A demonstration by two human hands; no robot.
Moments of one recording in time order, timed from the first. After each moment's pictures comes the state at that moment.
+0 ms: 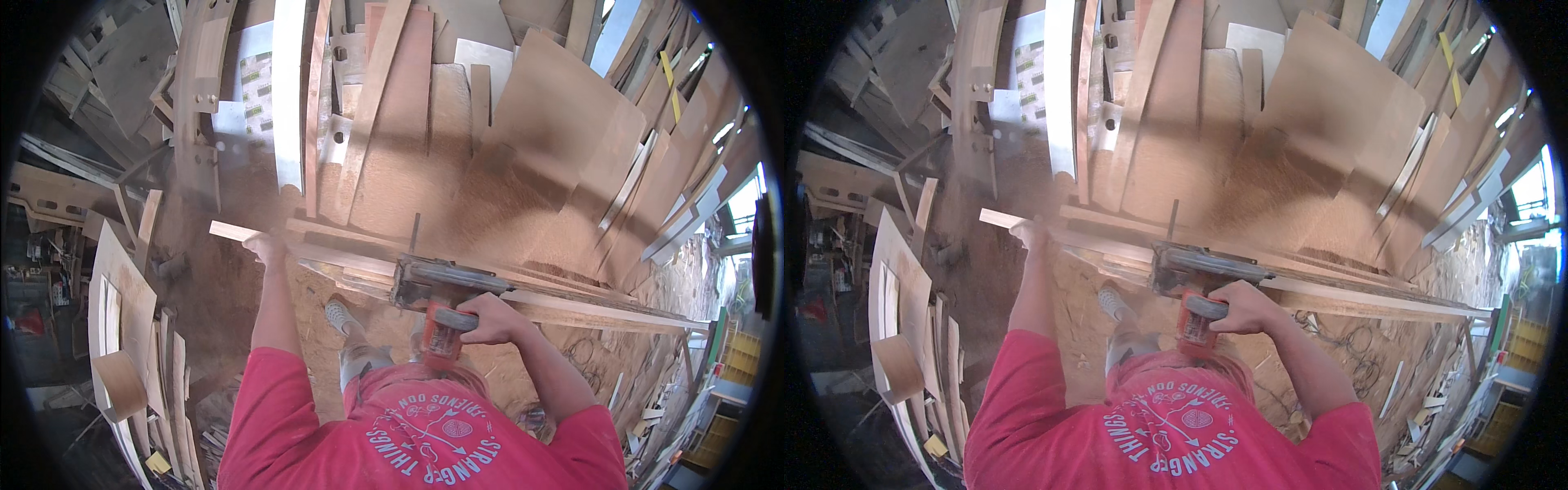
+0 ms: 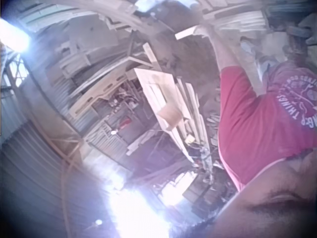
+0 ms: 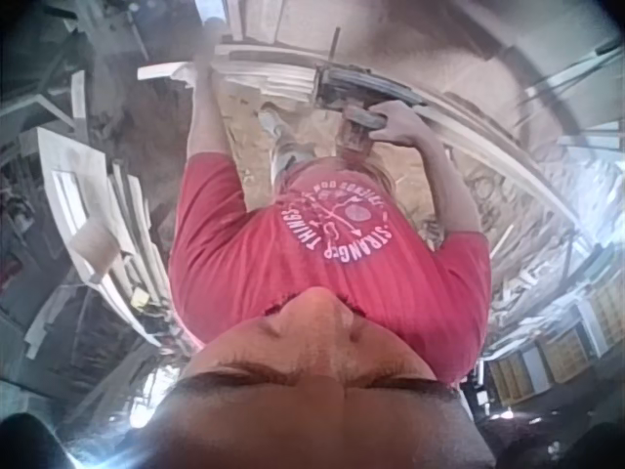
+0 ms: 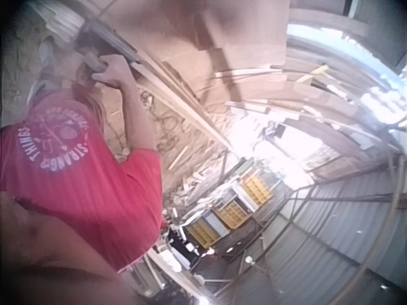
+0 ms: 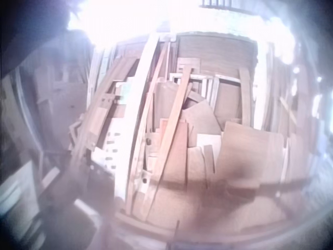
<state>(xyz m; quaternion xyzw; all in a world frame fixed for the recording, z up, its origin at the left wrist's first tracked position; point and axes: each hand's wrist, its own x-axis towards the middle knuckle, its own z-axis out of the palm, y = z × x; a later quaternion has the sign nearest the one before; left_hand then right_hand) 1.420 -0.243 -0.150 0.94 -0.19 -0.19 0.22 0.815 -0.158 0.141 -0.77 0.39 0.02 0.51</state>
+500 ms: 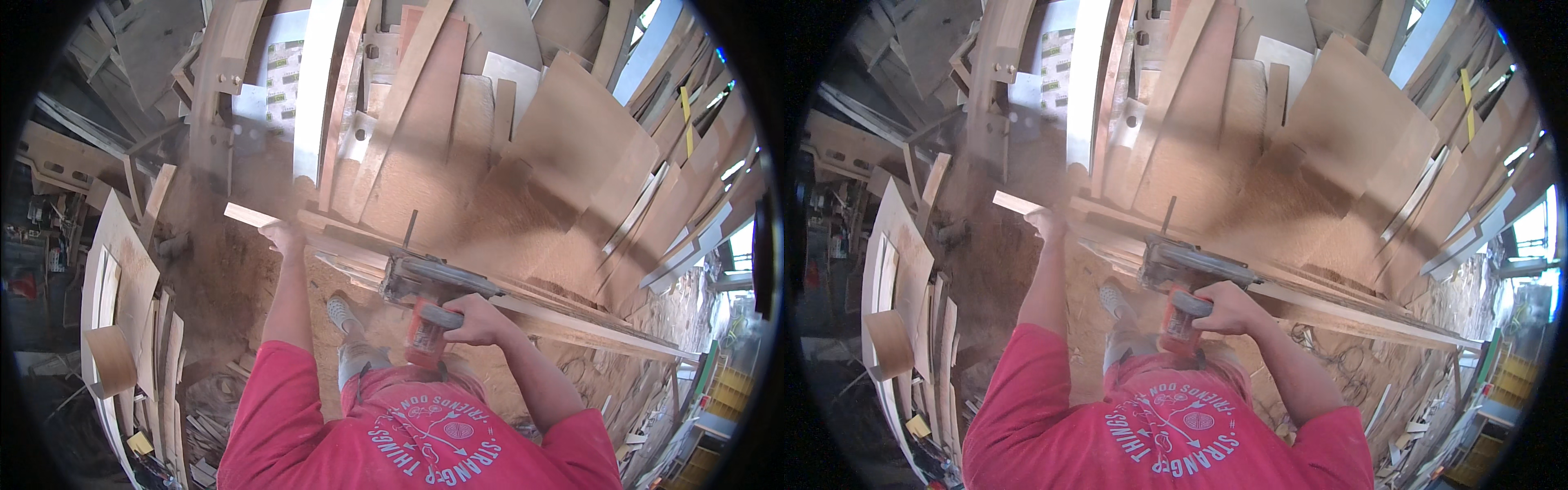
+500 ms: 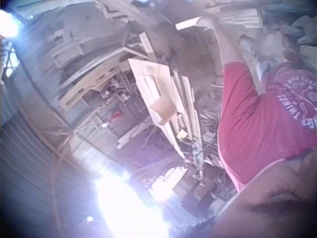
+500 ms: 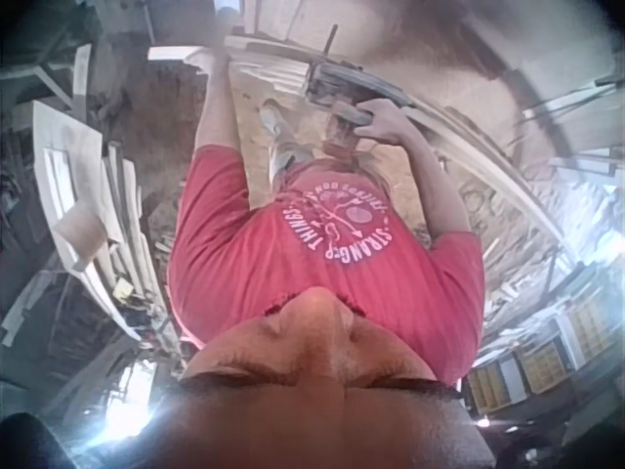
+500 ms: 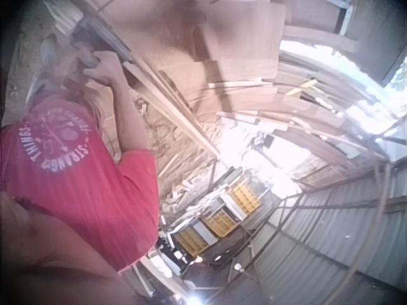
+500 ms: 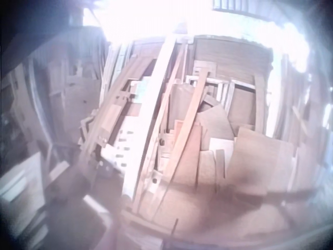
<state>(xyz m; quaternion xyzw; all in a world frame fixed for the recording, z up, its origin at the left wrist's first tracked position) 1.332 -0.248 -0.103 0.89 -0.15 -0.22 0.36 0.869 -0.164 0.140 -0.73 0.43 0.04 0.53</state>
